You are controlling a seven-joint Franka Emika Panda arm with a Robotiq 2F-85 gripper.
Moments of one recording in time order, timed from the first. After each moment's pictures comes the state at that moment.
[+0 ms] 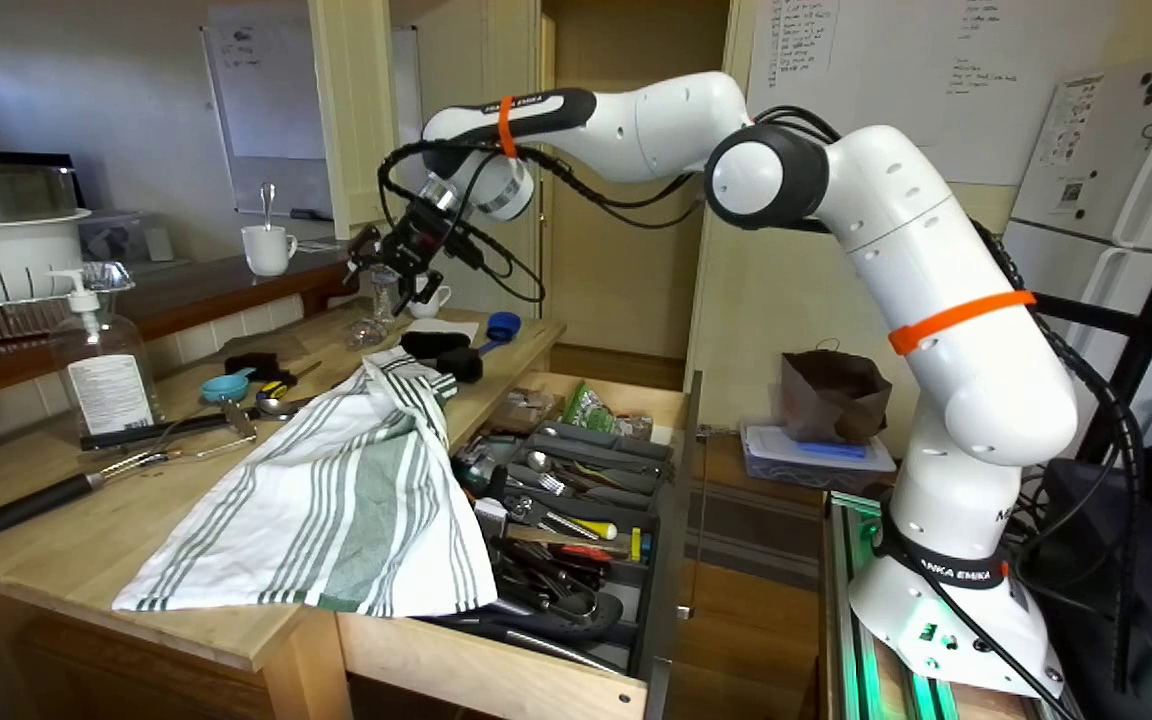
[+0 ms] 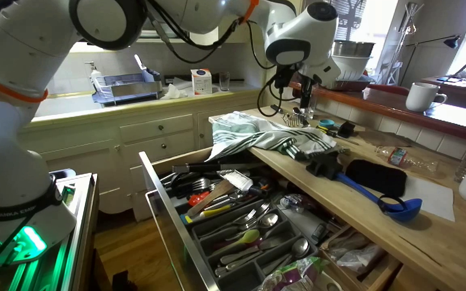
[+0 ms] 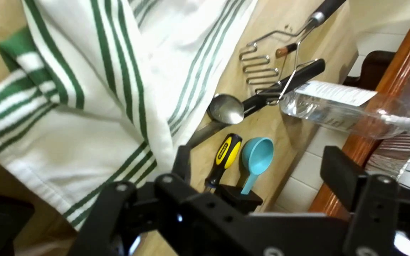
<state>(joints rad) -0.14 0.69 0.02 -1.17 0.67 2.19 0.24</state>
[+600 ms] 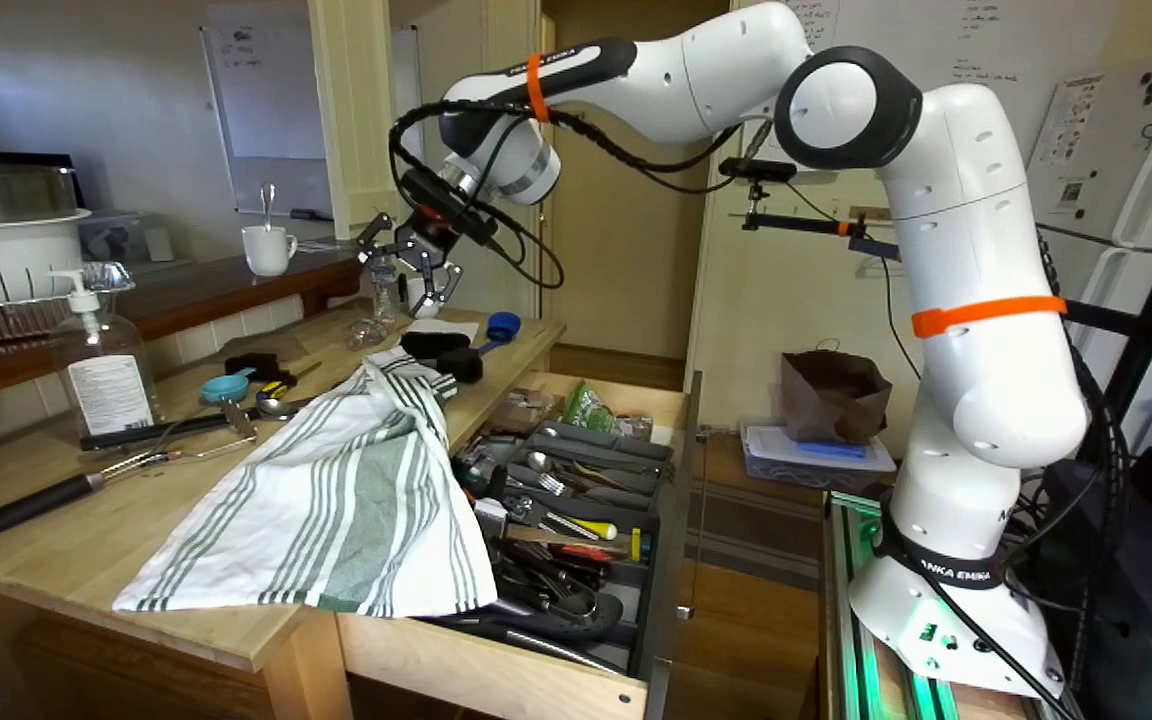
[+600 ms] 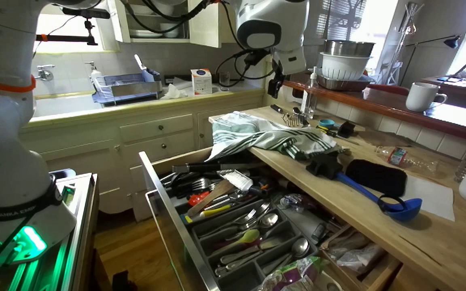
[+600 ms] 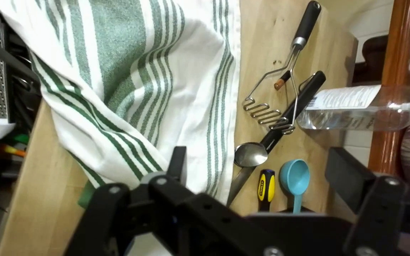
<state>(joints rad) -0.07 0.40 0.01 -1.55 0.70 2.26 0.62</state>
